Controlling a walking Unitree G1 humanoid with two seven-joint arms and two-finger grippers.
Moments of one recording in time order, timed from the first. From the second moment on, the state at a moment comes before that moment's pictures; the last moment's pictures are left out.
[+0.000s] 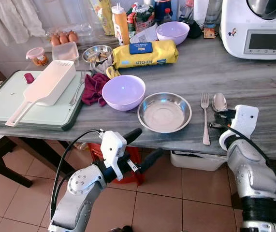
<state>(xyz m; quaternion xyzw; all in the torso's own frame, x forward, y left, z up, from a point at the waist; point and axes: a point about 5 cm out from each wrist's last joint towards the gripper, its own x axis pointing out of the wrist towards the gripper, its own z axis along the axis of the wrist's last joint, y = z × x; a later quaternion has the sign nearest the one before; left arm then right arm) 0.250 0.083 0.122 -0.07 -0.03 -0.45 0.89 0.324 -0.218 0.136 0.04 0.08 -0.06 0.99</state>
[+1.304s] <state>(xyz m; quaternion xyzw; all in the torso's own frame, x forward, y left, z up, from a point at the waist) 0.251 0.086 0.113 -0.06 -0.03 -0.44 0.89 0.329 -0.213 0.133 0.05 0.08 -0.05 0.99</state>
